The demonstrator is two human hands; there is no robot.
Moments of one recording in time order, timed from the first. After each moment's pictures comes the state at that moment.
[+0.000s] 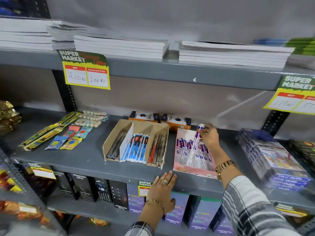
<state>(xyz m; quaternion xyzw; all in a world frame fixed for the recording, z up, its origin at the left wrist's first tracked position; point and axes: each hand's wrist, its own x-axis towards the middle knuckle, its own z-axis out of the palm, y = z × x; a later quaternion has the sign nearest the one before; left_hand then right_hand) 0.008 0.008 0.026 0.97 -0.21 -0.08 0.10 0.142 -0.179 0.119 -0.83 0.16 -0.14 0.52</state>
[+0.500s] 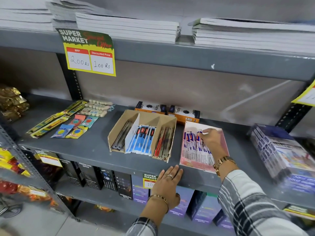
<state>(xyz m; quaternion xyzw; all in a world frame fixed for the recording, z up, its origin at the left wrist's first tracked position) 0.007 0.011 0.024 0.97 -0.20 -0.08 0.13 0.156 -0.162 0.090 -0.89 0.22 -0.03 0.40</state>
